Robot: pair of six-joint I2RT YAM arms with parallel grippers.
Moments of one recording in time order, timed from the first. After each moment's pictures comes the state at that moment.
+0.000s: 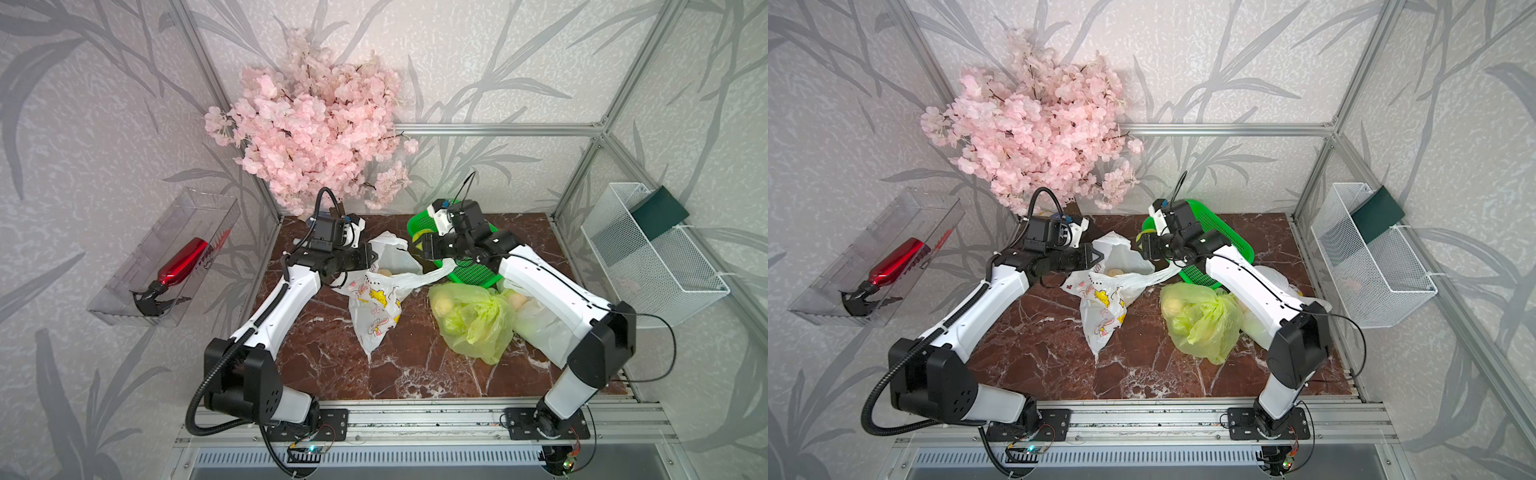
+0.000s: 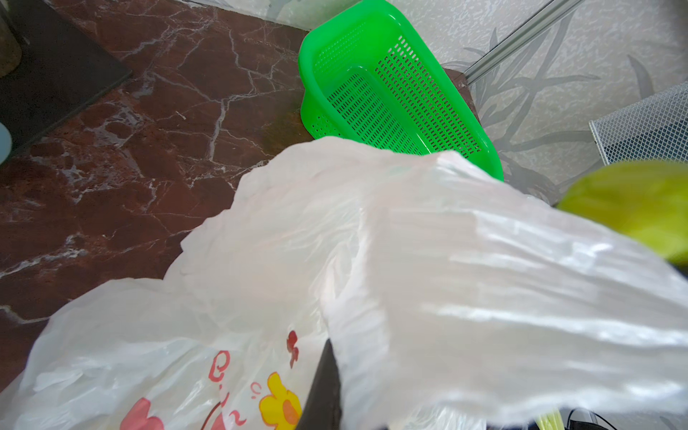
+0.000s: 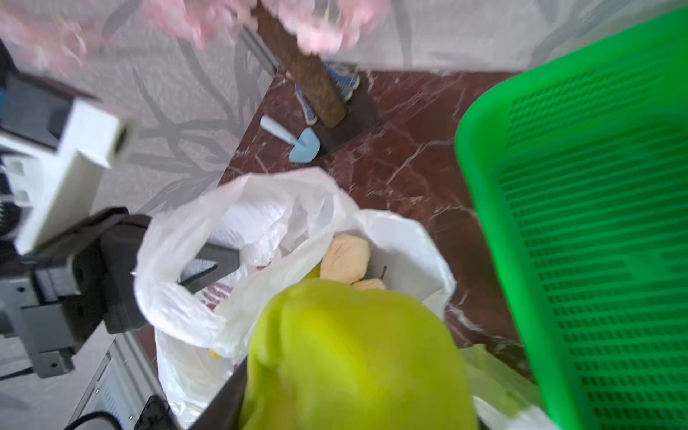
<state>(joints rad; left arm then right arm) -0.22 1.45 1.25 -0.54 0.46 -0.32 0.63 1.75 1.62 -0.58 -0.26 0.43</state>
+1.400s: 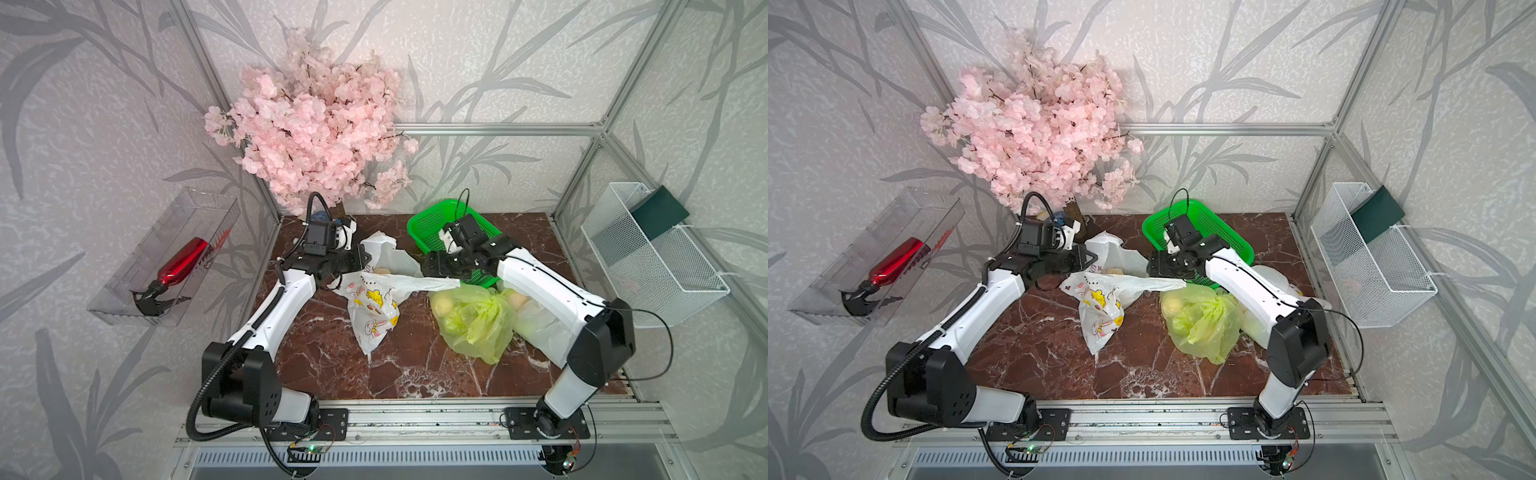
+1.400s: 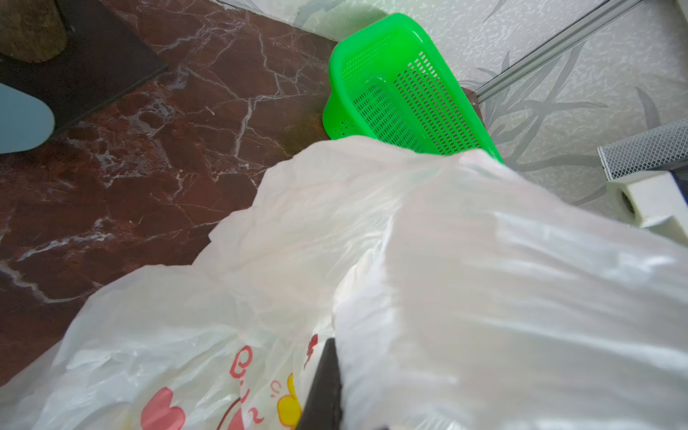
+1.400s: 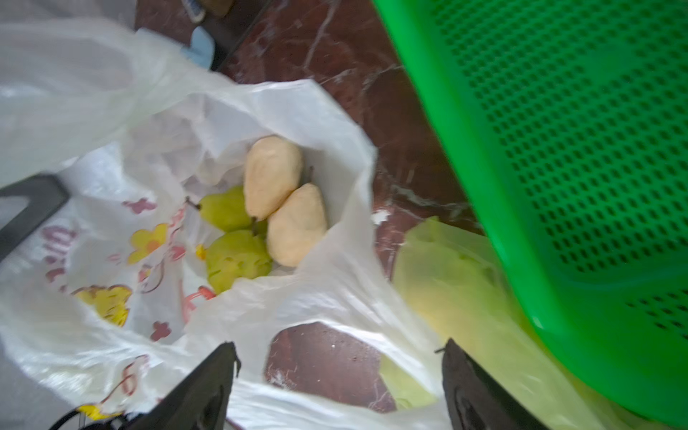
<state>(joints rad) -0.17 1.41 1.17 -0.49 0.47 -0.35 0.55 1.65 1.47 -0.78 -0.15 0.57</state>
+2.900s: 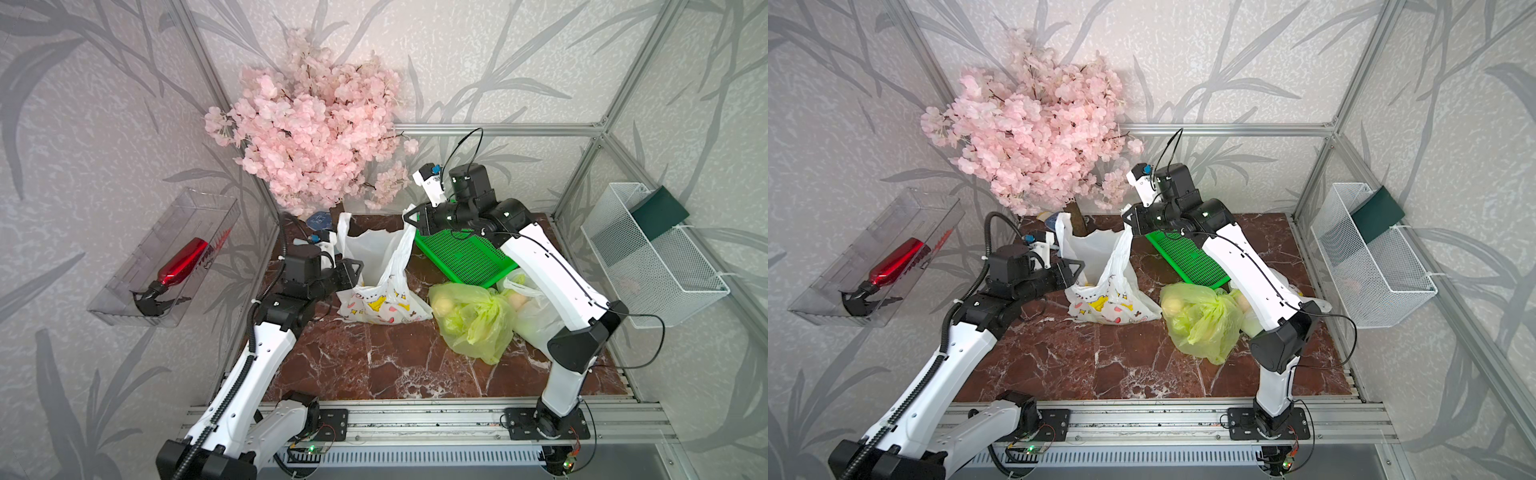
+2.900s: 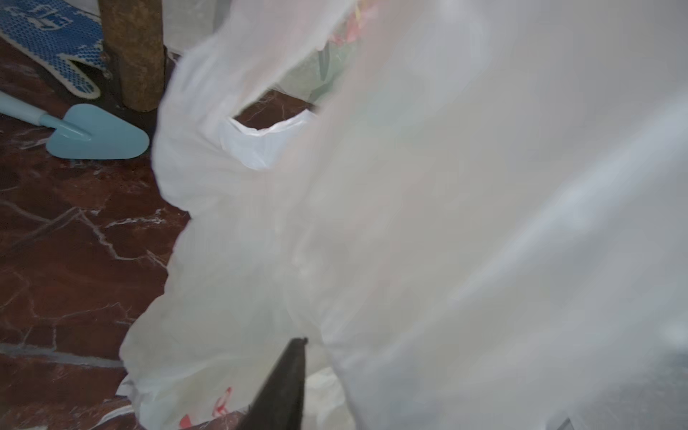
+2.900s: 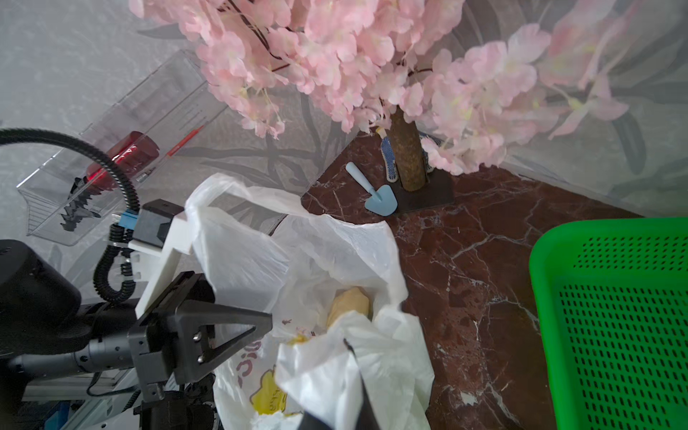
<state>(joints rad) -0.20 1.00 0.97 -0.48 0.31 -0.48 0.61 1.83 2.09 -0.80 -0.41 0.27</state>
